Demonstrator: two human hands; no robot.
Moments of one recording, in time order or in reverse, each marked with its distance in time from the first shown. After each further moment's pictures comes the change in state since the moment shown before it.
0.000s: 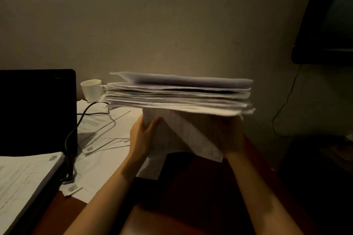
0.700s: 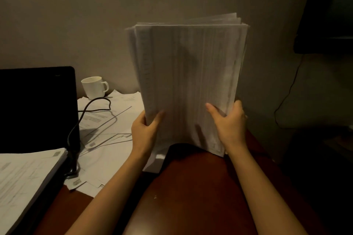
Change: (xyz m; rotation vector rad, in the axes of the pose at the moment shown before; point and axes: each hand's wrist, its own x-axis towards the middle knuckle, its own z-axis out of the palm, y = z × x) left_hand -0.016 0.015 0.007 -0.152 0.016 0.018; right_hand -0.007 -0.005 -0.007 -0.038 0.051 0.010
